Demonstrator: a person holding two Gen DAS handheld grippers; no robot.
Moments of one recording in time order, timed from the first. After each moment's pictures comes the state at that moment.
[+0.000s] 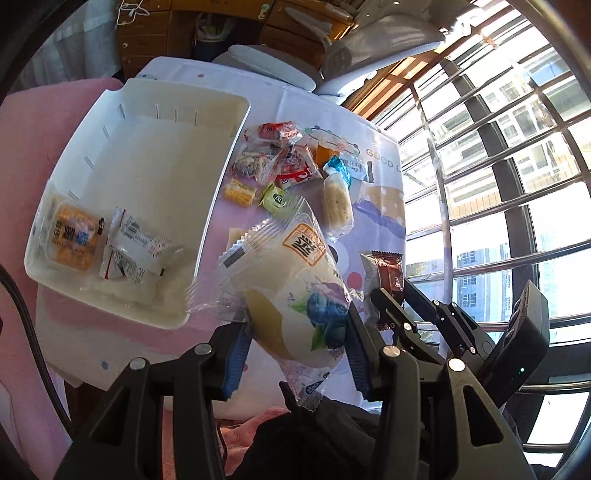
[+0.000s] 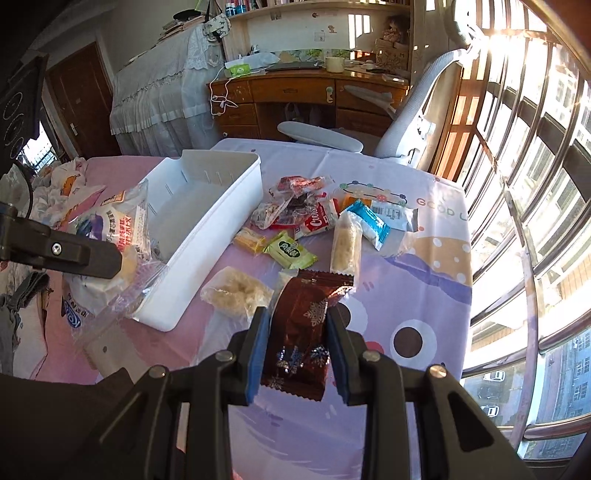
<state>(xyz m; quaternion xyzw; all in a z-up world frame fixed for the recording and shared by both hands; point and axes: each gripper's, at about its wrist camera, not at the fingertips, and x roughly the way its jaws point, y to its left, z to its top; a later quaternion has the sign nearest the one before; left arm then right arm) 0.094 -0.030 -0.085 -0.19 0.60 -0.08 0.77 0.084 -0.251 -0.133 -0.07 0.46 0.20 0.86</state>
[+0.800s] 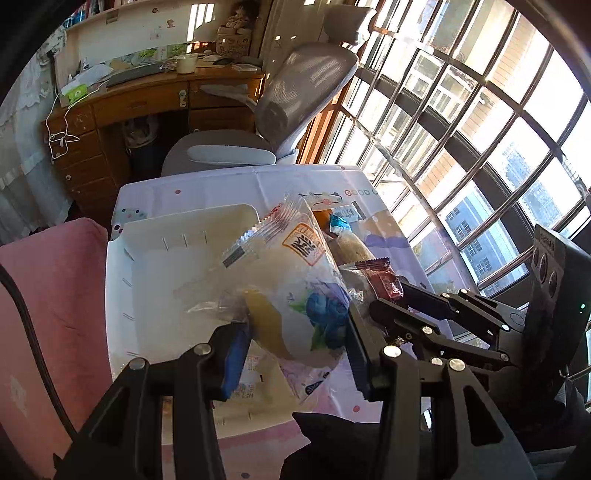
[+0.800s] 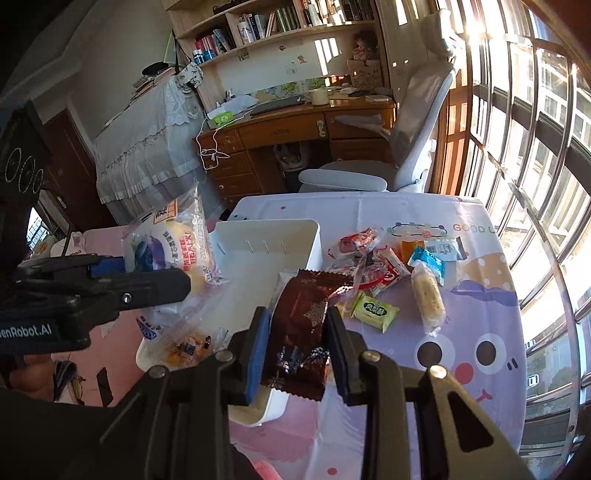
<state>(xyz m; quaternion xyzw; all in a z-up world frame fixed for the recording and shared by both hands) 0.132 0.069 -0.047 -0.02 0.49 -0.21 0.84 0.090 -0.130 -0.086 0.05 0.42 0.15 0.89</state>
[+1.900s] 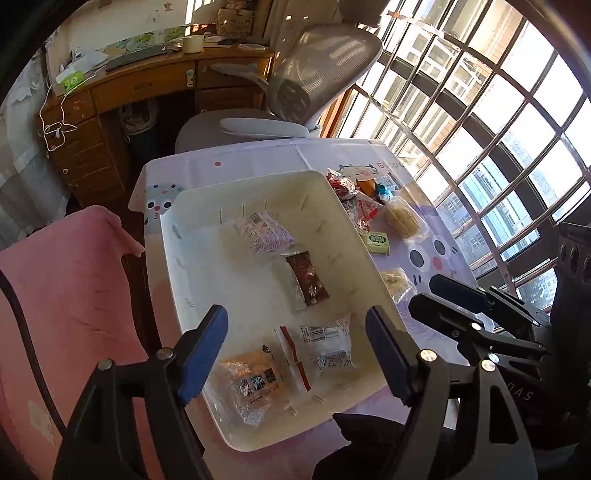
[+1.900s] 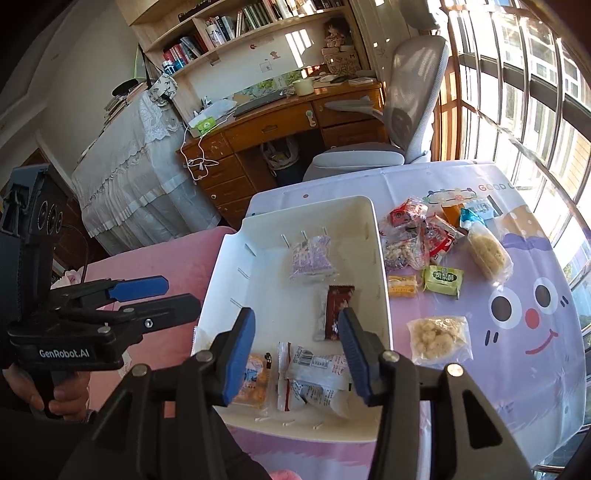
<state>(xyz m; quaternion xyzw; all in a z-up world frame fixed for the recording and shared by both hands) 0.152 0.177 -0.092 0.00 0.52 -0.24 0.82 0.085 -0.035 -0.110 0.12 0.44 0.10 0.89</state>
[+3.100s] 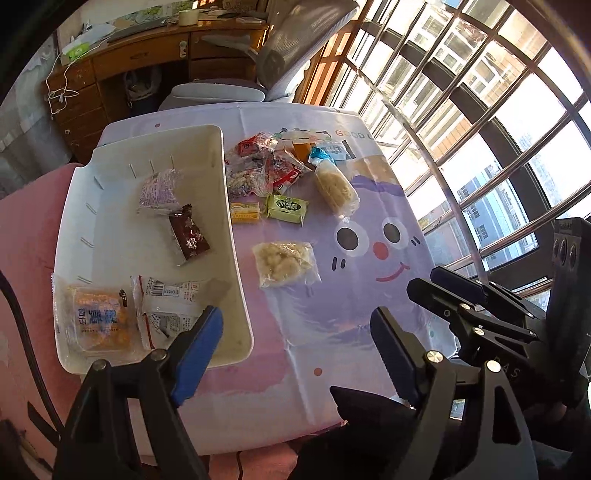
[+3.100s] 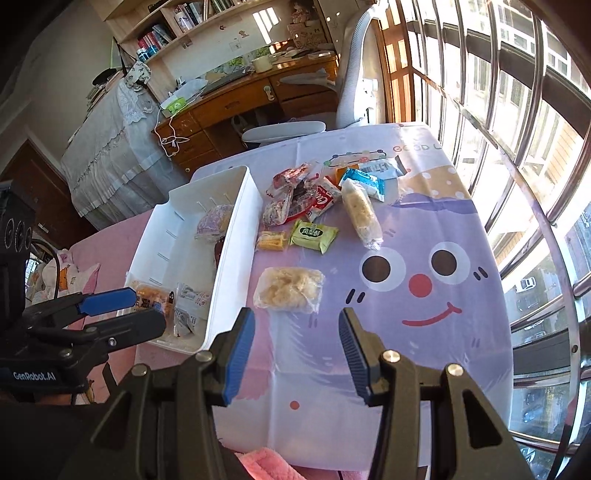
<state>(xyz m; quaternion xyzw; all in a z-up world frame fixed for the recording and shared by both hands) 0.078 -0.011 -0.106 -0.04 0.56 -0.18 0.81 0.048 -0.233 -0.123 0.10 0.50 0.10 0.86</state>
